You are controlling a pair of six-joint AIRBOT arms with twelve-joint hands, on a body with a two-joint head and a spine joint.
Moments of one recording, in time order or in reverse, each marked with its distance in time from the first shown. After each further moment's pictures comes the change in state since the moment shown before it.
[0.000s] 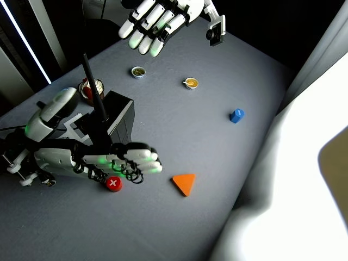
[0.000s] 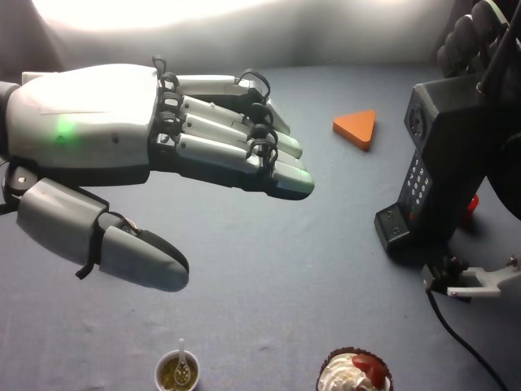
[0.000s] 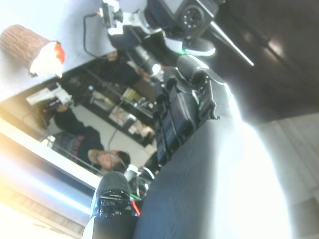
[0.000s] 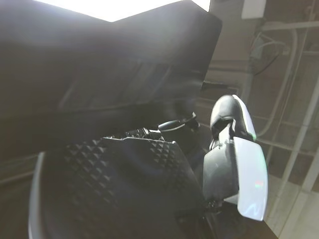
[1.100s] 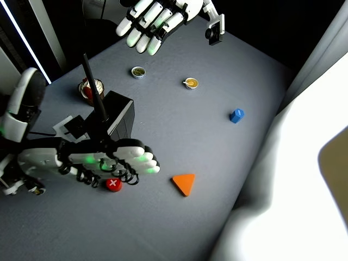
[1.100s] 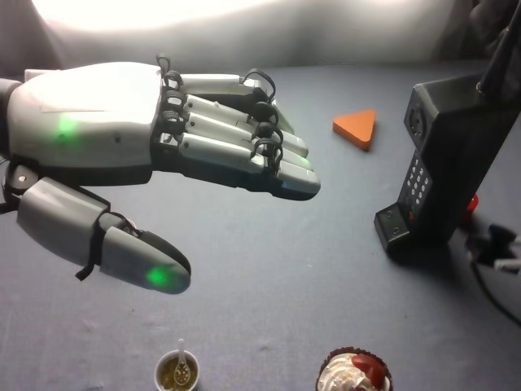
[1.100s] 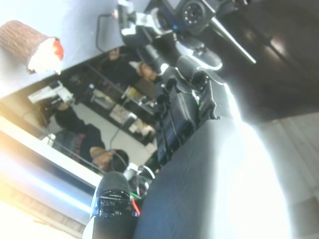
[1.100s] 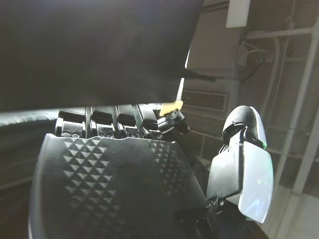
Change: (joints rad) left arm -0.020 0.006 -0.014 0.017 0.005 -0.015; right arm 0.006 0.138 -0.032 -0.051 0.005 0.027
